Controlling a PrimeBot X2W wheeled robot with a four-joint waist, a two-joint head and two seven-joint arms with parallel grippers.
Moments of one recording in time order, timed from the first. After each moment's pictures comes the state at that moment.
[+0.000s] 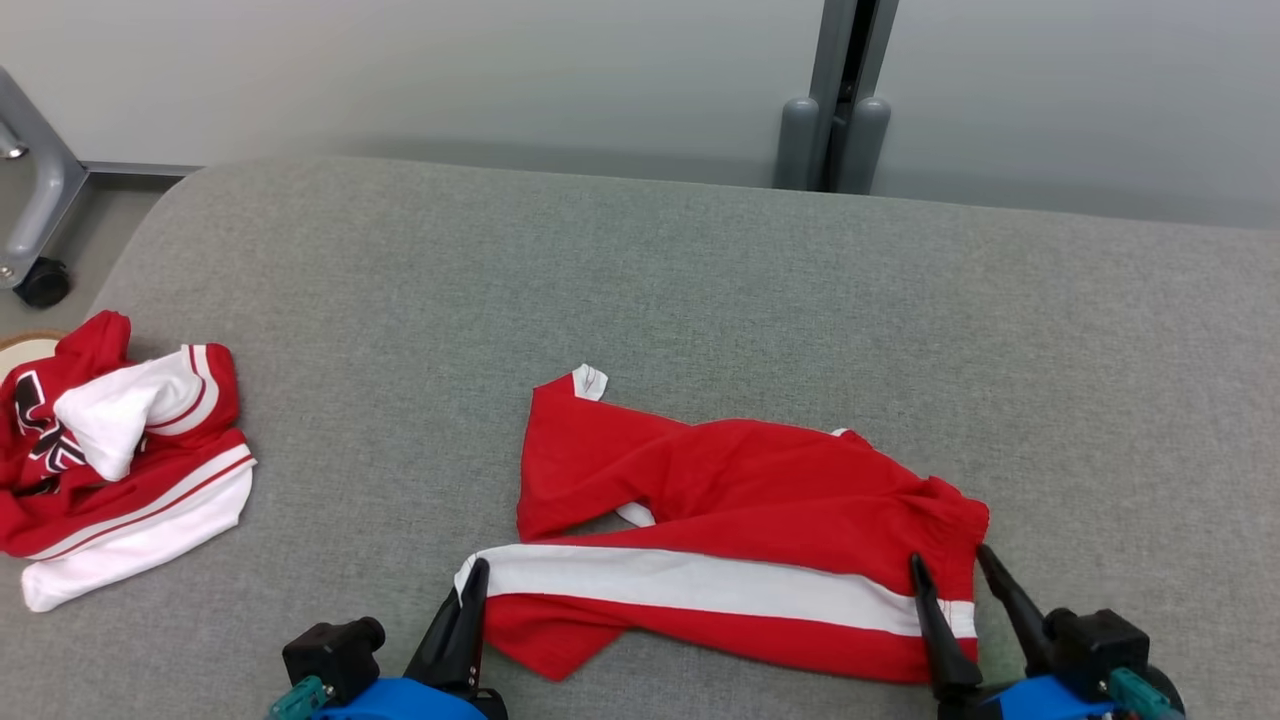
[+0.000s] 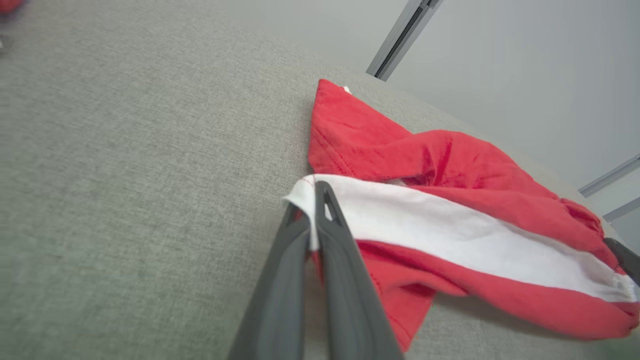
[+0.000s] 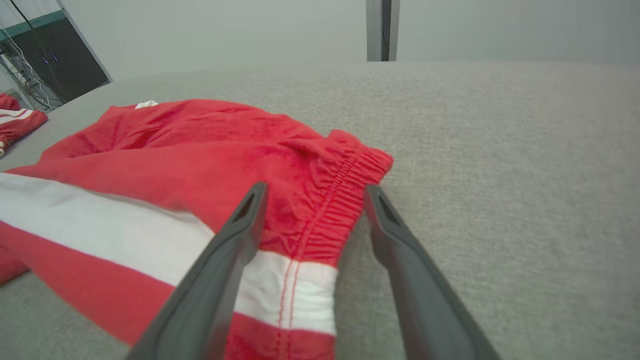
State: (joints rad) left arm -0.08 0.16 -0.42 0.46 -0.67 -0.13 -0.26; right arm -0.03 -0.05 0.07 0.37 0.15 0.13 -0.26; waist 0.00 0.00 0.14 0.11
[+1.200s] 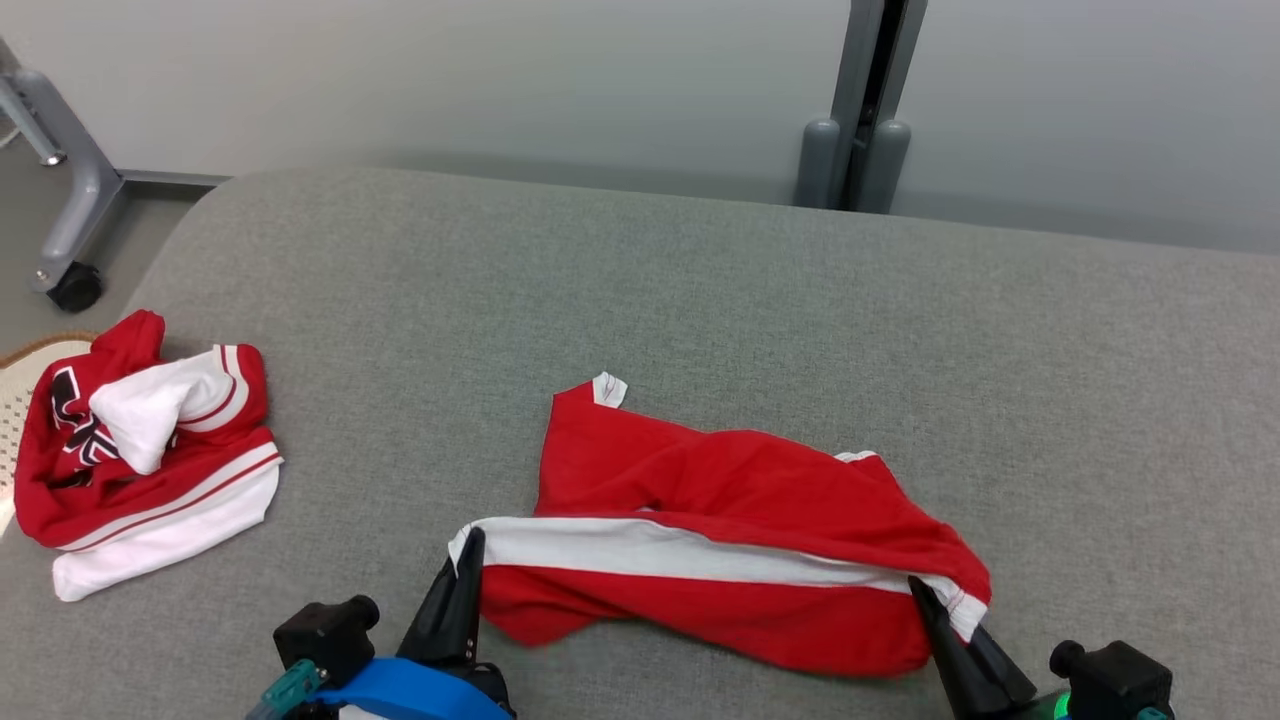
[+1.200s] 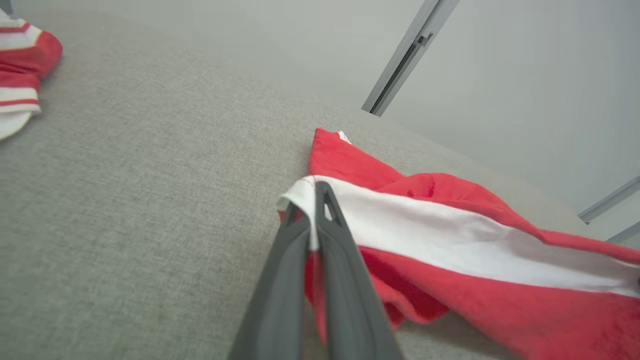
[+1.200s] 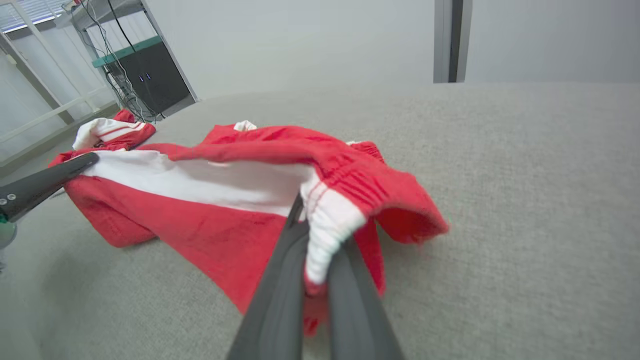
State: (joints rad) left arm -0.09 0.13 -0.37 0.42 -0.62 -0.13 -0.26; right arm 0.08 -0.19 0.27 0.17 0.35 0.13 -0.26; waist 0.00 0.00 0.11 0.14
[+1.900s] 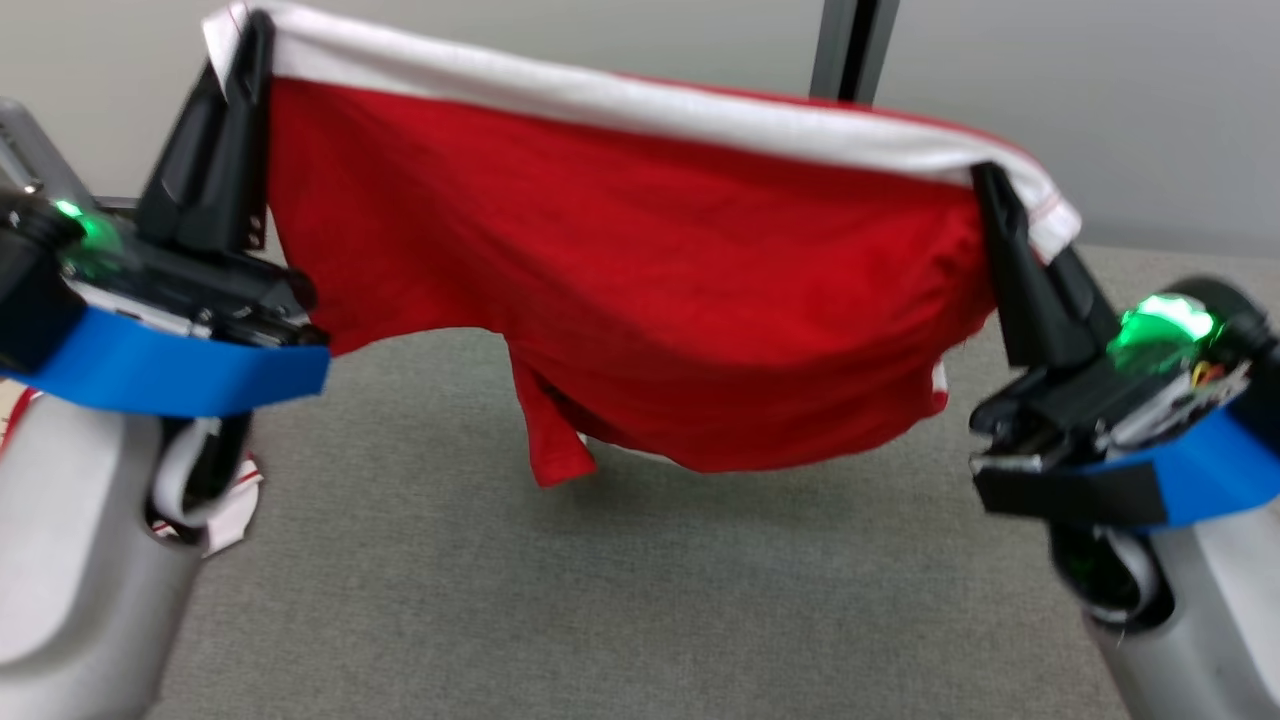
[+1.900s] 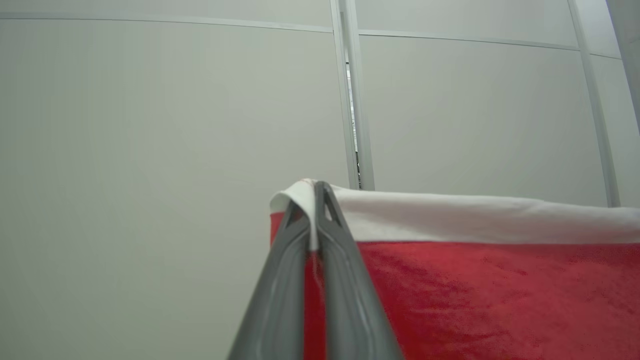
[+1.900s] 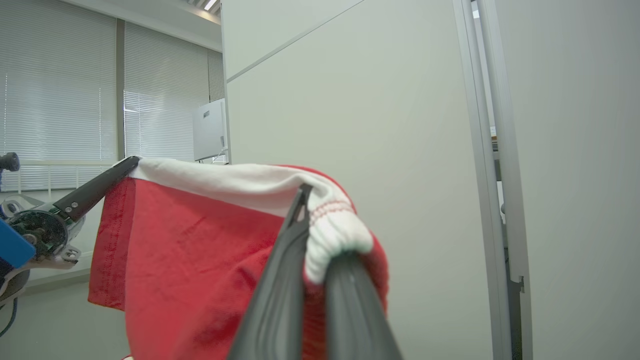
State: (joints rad) left arm -0.58 0.42 -0.32 0.04 -0.56 -0.13 -0.26; right arm -0.41 -0.27 0.28 -0.12 0.51 0.13 -0.25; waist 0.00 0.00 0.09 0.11
